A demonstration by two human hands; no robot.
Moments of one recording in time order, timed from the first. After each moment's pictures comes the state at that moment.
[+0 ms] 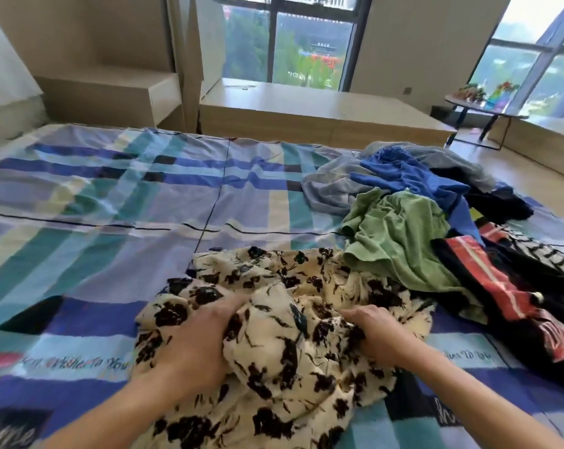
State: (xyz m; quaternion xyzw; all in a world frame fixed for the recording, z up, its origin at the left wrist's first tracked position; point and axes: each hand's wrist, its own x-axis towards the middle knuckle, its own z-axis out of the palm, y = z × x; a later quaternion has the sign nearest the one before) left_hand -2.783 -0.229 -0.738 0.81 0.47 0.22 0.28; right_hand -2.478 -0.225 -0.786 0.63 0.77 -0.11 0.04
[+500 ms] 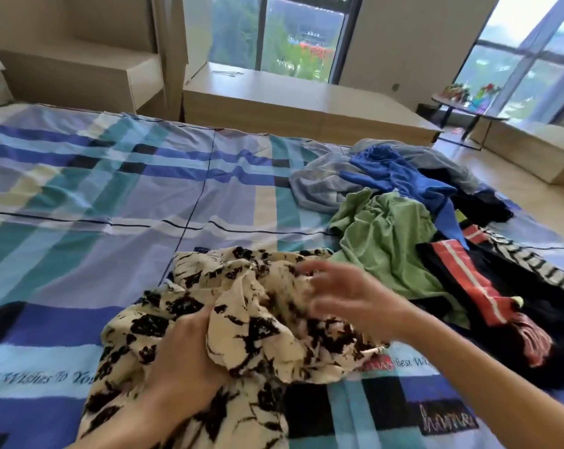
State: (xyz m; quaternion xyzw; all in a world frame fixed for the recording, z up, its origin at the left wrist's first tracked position) left_hand -2.779 -0.218 -0.779 0.76 0.52 0.31 0.25; right_hand -2.516 -0.218 -0.693 0.52 0.67 -0.47 -0.23
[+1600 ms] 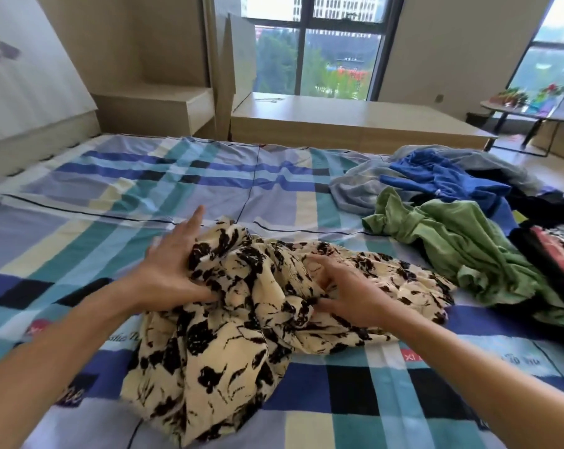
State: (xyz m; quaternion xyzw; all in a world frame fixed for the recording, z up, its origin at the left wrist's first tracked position) left_hand -2.870 -0.175 -0.722 0.78 0.57 0.14 0.21; right_hand -2.552 -0.189 -0.763 0.56 0.77 -0.24 -0.16
